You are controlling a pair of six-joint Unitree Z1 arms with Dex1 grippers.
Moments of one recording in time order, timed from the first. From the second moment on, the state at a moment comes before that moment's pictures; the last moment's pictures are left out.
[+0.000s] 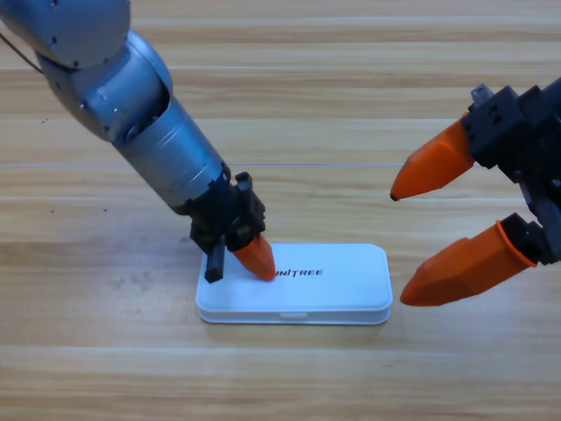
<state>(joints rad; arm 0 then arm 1) -0.68 2.06 -1.29 0.49 -0.38 0.74 0.88 1.53 -1.32 0.74 0.47 -0.43</state>
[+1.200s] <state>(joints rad) -0.84 2.05 -1.24 0.39 -0.29 0.73 0.88 1.57 -1.32 0.74 0.47 -0.43</state>
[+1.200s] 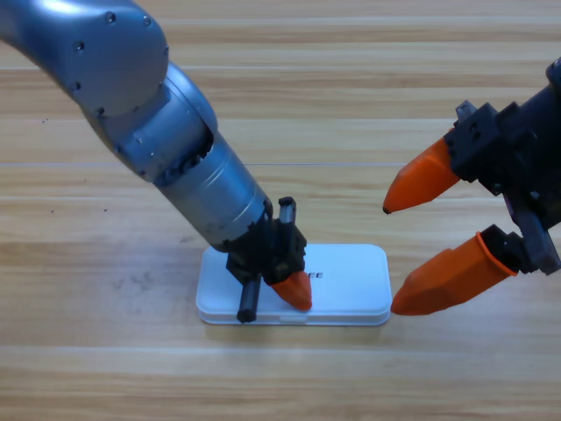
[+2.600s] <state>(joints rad) -0.85 1.35 -1.02 0.48 -0.29 0.59 0.88 1.57 -1.32 0.74 0.47 -0.43</state>
